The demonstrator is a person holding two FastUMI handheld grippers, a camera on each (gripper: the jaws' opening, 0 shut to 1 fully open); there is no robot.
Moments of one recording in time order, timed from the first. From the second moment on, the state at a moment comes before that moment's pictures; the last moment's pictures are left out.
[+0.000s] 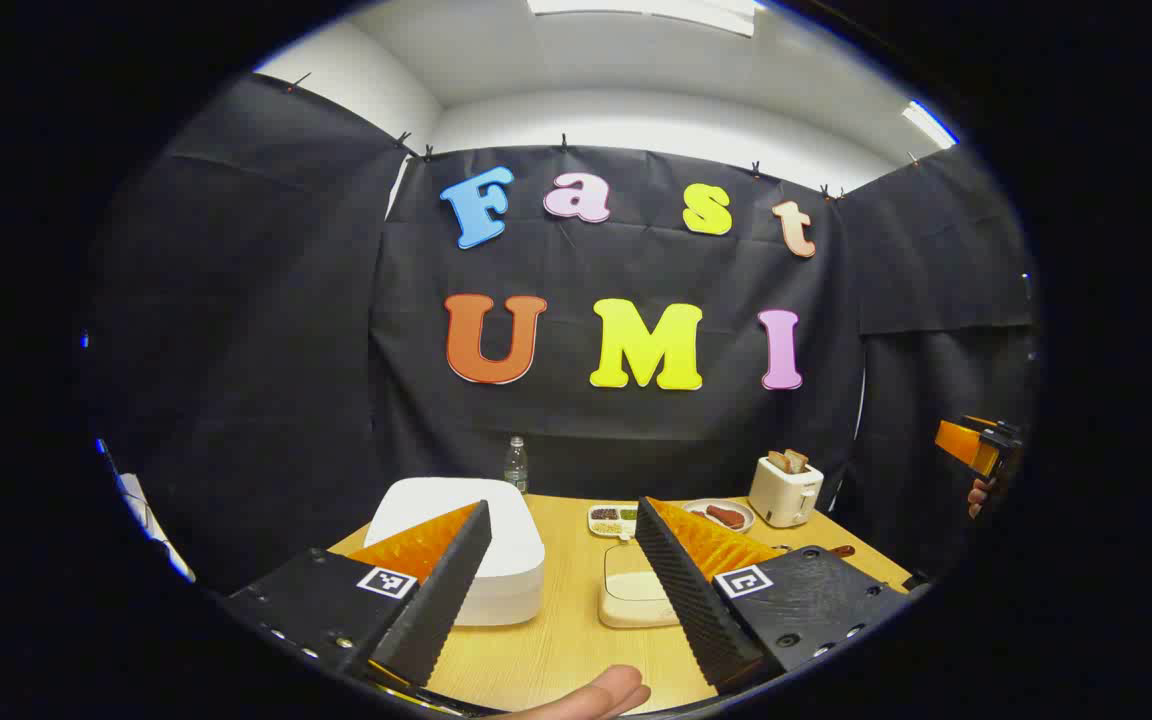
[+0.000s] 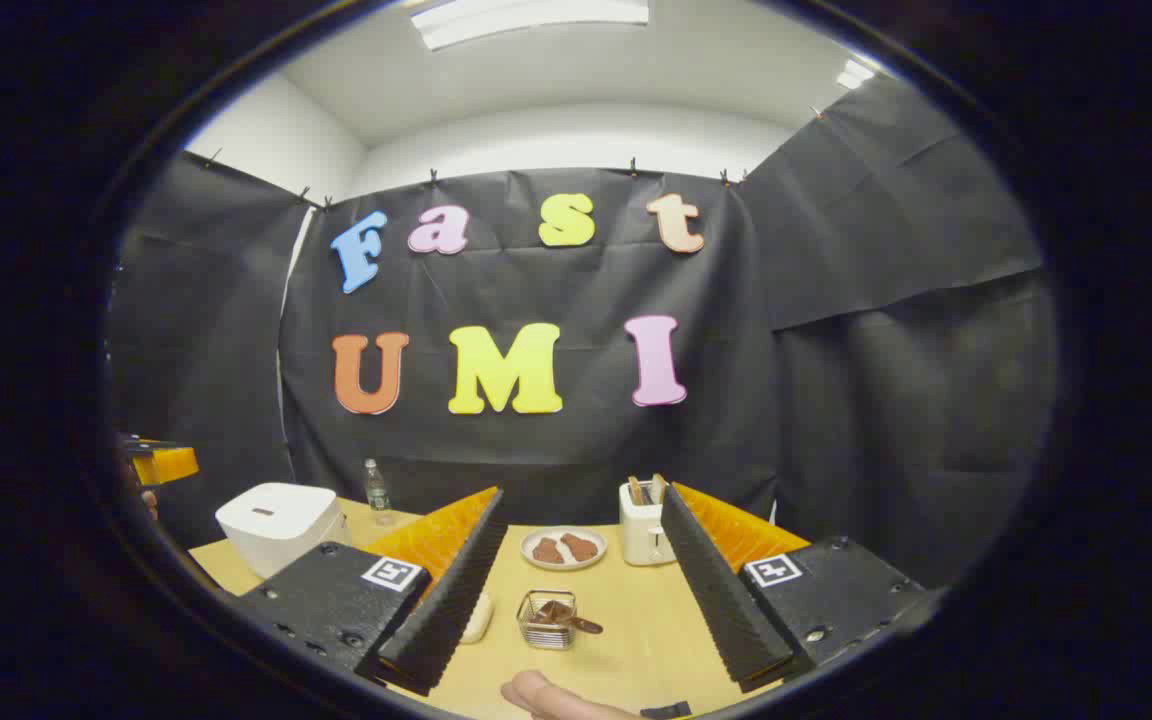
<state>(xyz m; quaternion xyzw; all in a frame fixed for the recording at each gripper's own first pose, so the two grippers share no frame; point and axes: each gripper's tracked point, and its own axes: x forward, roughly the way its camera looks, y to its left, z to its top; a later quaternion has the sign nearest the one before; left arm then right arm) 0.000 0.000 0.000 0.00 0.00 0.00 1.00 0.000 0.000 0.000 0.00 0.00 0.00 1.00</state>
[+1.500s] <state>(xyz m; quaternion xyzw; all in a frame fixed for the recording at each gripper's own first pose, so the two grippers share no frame) 0.077 0.021 -0.032 0.10 0.08 0.01 0.99 0.001 0.004 -0.051 0.02 -0.01 0.04 1.00</state>
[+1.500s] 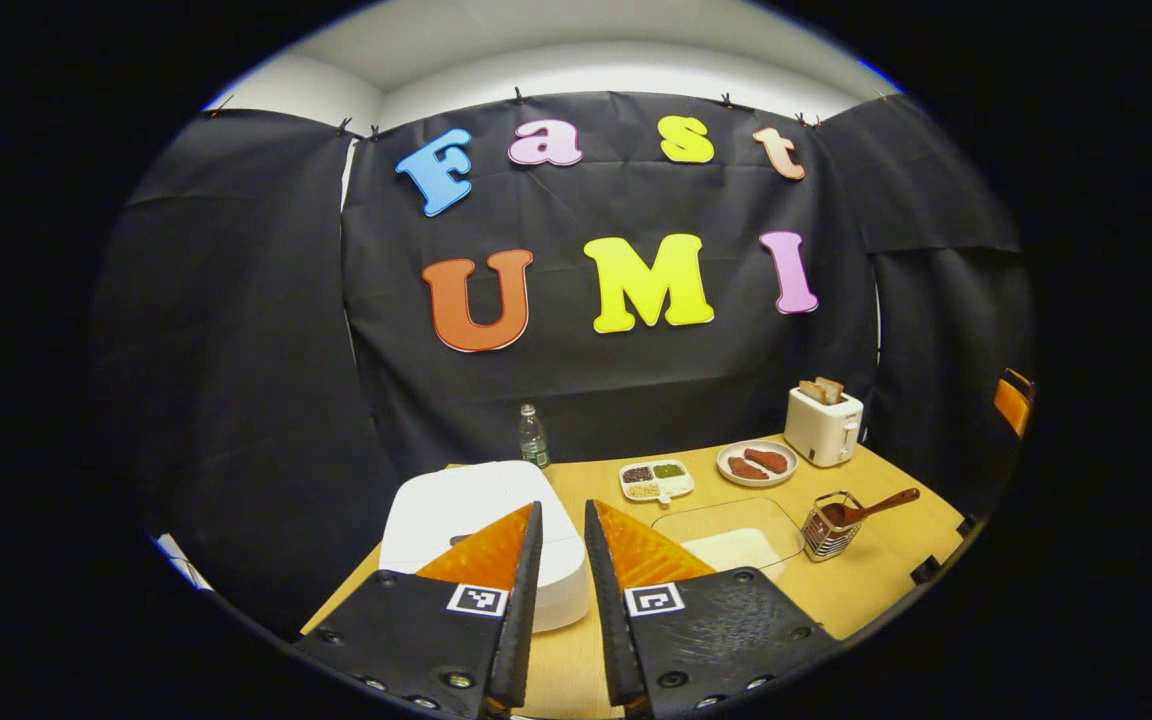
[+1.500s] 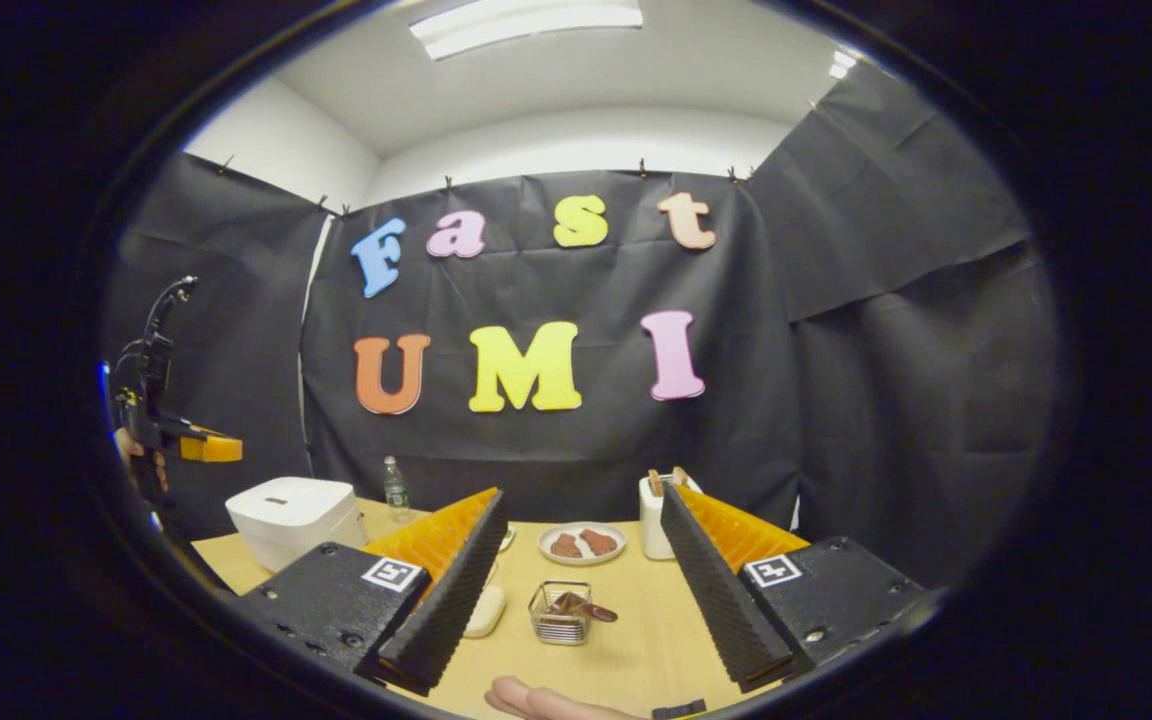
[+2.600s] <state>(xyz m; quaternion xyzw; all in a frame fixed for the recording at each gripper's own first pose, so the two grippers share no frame) 0.178 0.133 -0.146 0.04 0.27 0.16 0.95 0.031 -0.008 -0.160 0.04 0.10 0.03 0.99</state>
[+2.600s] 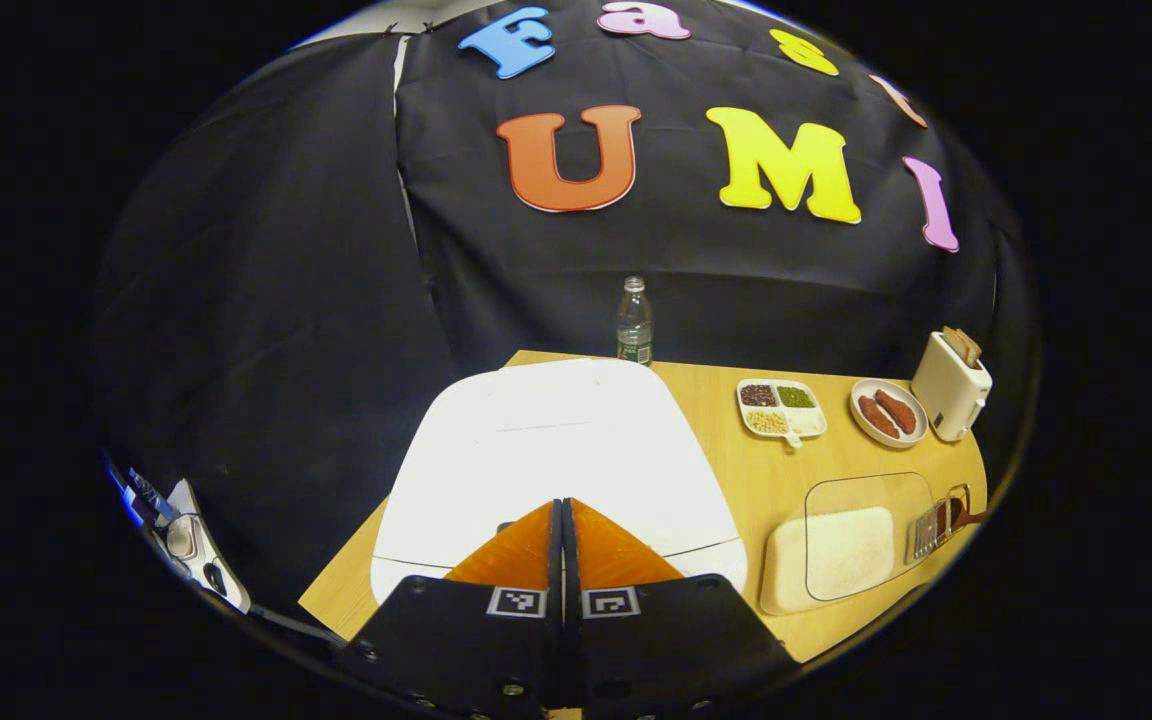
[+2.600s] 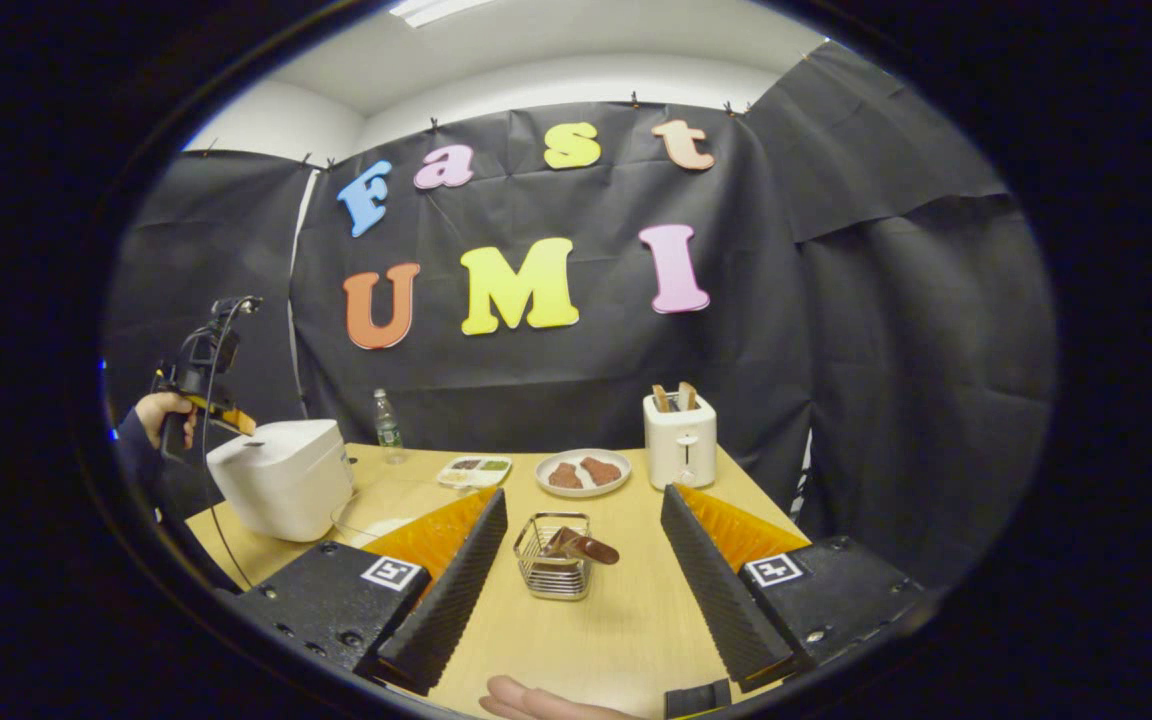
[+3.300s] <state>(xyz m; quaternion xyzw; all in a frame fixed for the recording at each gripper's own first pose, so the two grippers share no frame) 0.181 0.136 -0.153 0.07 0.26 0.16 0.95 0.022 0.000 -0.164 0.03 0.10 0.04 0.99</state>
